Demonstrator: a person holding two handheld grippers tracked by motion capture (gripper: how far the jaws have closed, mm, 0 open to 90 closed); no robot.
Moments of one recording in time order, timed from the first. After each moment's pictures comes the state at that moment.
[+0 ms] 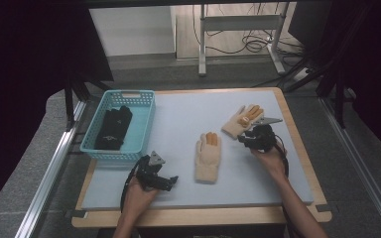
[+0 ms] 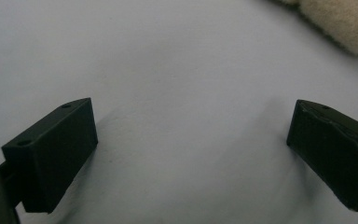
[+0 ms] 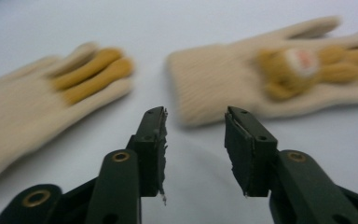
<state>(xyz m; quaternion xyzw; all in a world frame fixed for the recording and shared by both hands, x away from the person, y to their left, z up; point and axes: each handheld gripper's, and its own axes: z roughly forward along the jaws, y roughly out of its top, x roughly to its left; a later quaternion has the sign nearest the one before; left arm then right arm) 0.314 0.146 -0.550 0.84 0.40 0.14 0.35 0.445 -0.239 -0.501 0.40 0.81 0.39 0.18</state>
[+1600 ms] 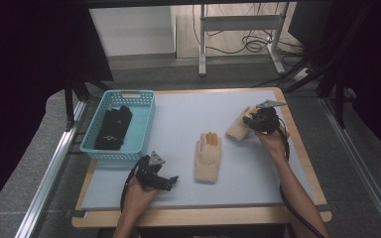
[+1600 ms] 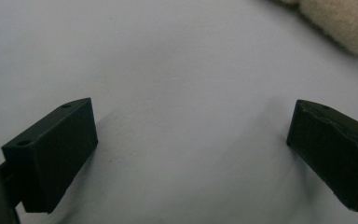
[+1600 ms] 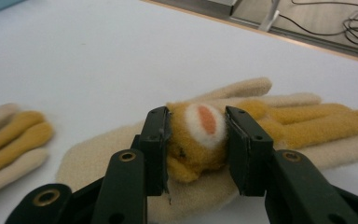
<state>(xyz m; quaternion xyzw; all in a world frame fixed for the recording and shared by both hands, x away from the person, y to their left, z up) 0.314 0.146 -0.550 0.84 0.40 0.14 0.35 0.490 -0.250 -0.480 0.40 0.79 0.40 0.23</state>
